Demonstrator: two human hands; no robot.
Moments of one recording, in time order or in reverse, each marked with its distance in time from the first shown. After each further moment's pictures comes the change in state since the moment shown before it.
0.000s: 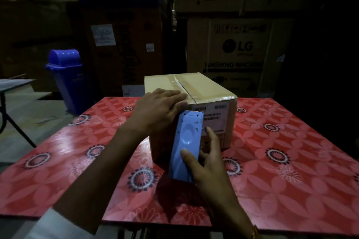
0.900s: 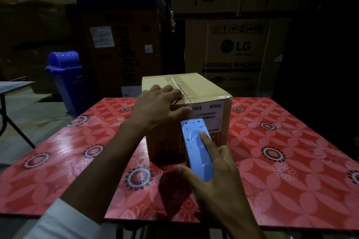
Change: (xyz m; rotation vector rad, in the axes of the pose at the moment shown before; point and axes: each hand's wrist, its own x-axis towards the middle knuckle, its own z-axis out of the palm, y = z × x) left_hand 0.008 0.014 -0.005 0.109 0.007 -0.028; right_hand -0.028 -0.020 -0.026 -0.635 0.020 -0.084
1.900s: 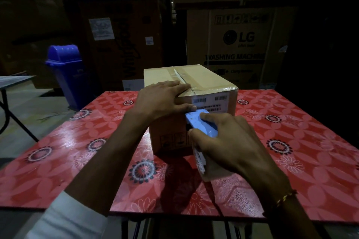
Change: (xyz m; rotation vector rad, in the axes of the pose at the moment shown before) left_hand 0.004 0.000 -0.005 -0.003 -0.189 -0.038; right_hand 0.046 -0.045 -0.039 -0.278 -0.033 -0.042
